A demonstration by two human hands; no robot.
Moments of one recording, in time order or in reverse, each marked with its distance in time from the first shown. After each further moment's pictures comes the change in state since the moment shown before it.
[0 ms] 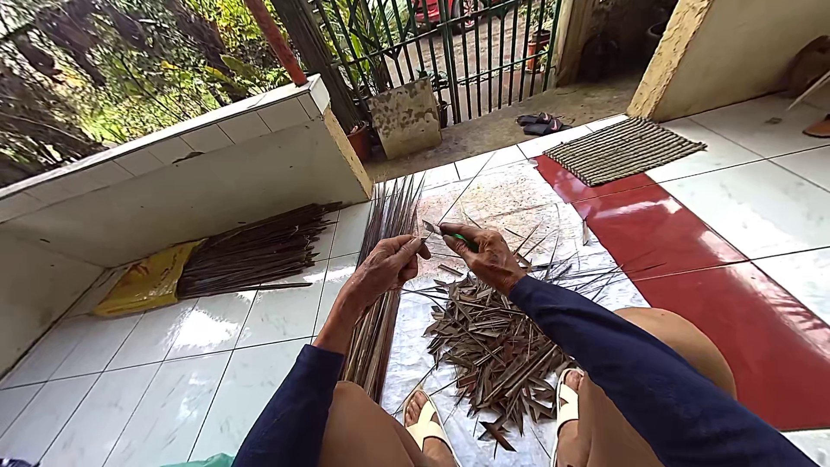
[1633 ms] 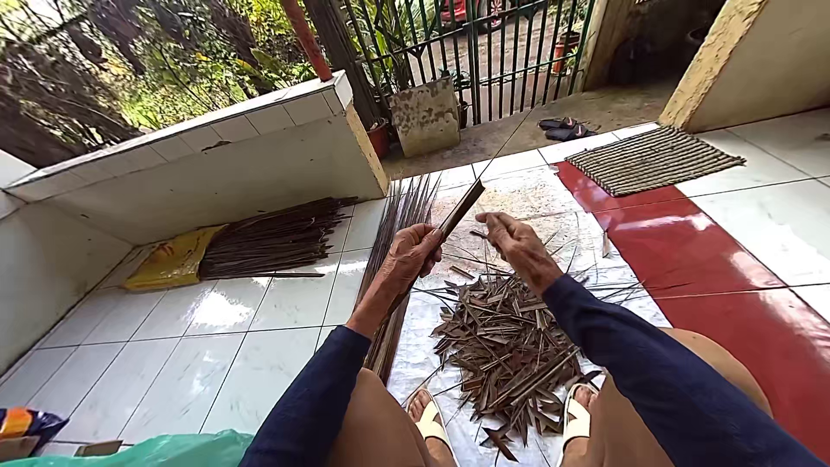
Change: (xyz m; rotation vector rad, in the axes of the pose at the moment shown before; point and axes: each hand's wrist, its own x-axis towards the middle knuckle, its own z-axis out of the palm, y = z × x) left_hand 0.022 -0.014 0.013 -0.141 0.257 0.060; right_hand 0.012 0.001 -0.025 0.254 0.003 0.234
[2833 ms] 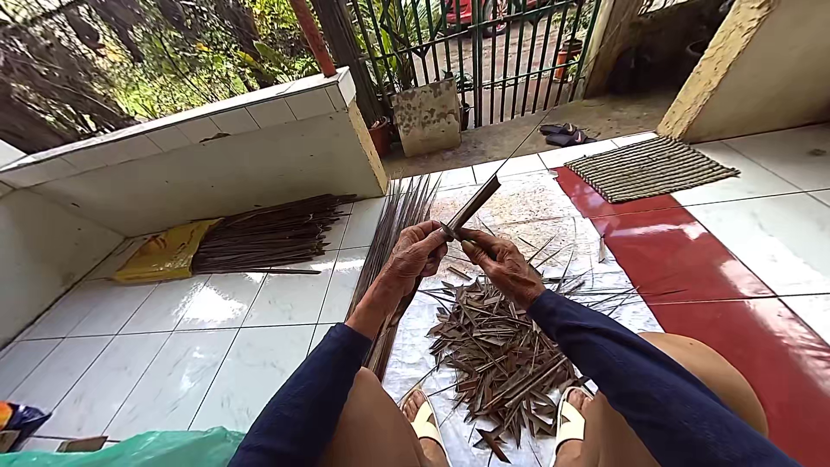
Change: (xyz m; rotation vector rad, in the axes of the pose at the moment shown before) left_hand -0.005 0.011 0.010 -0.213 -0.081 0.018; right_hand -0.019 -0.007 0.026 -0.033 -0.137 -0.170
